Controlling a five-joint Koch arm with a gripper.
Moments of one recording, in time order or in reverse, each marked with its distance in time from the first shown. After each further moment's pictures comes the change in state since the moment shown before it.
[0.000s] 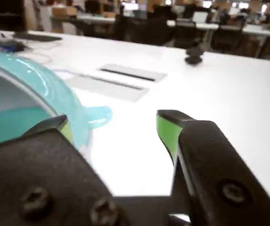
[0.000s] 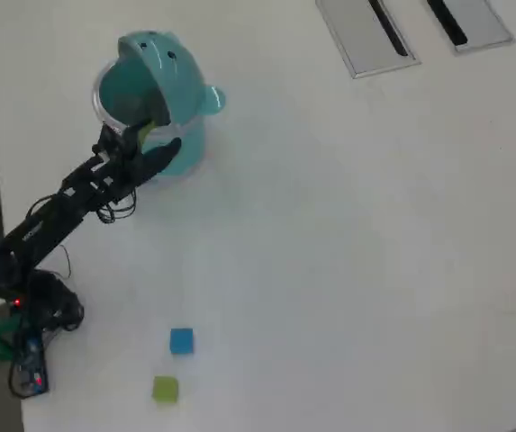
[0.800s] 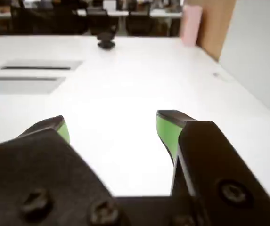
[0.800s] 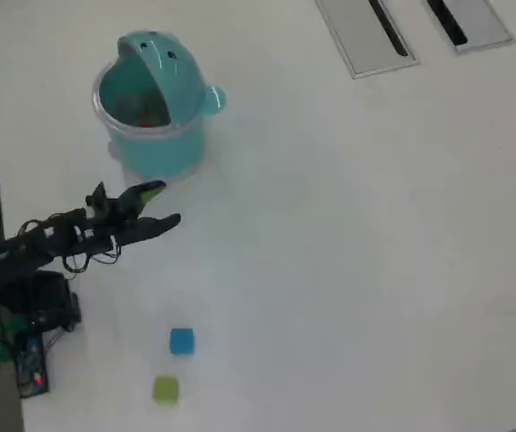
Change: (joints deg) arm 24.2 20.5 21.8 2.5 1.8
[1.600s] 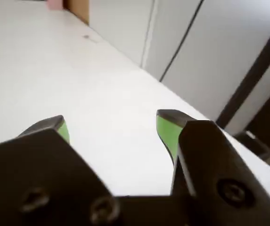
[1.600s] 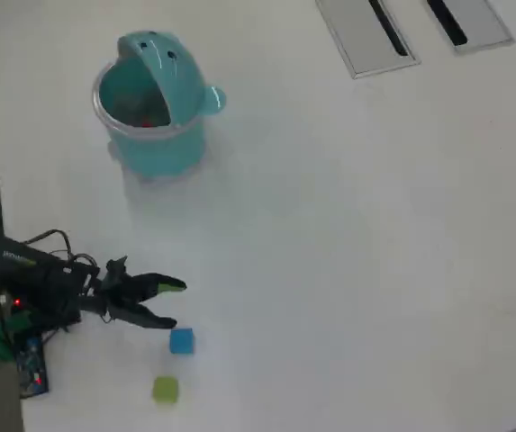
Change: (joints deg) arm 36.2 0.0 23.6 -20.5 -9.2
